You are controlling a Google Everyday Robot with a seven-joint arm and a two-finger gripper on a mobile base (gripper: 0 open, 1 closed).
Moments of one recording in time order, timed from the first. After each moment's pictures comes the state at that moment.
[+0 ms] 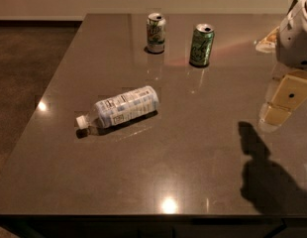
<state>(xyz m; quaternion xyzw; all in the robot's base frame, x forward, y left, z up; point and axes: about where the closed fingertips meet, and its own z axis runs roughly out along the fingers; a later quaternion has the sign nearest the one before) 0.438 -0.217 0.976 -0.60 0.78 -0.03 0.16</state>
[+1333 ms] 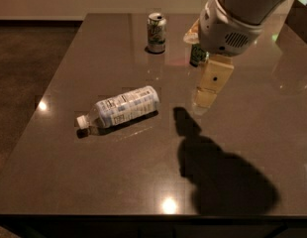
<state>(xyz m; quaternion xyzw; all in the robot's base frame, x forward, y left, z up) 0.483 -0.096 0.973 -0.69 0.70 0.03 0.20</state>
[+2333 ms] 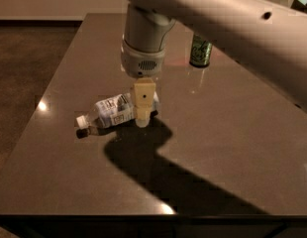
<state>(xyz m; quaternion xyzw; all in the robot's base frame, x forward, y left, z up) 0.528 0.027 0.884 -0.78 0.62 0.04 0.11</state>
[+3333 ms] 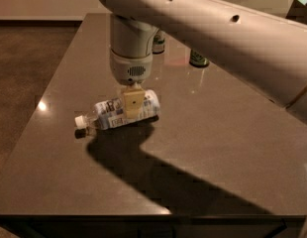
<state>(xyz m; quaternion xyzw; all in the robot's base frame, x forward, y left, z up) 0.516 0.044 0.867 -0.80 0.59 0.04 0.06</state>
